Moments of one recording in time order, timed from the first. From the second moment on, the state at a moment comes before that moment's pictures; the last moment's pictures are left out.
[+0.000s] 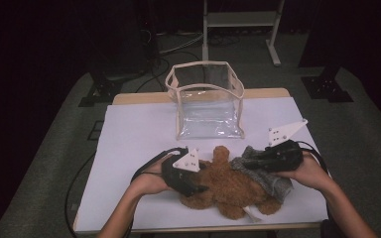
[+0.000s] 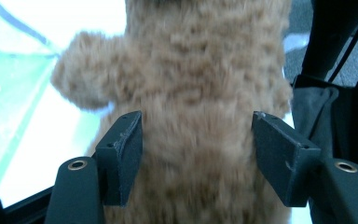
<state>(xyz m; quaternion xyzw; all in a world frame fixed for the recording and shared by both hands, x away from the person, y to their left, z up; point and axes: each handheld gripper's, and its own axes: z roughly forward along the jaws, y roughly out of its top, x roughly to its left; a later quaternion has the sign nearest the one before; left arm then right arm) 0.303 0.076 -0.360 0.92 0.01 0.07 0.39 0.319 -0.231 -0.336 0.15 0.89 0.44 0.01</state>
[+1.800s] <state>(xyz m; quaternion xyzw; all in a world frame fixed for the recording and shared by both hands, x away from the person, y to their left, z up) 0.309 0.076 -0.355 0.92 0.03 0.06 0.37 0.319 -0.233 -0.352 0.16 0.86 0.48 0.01</state>
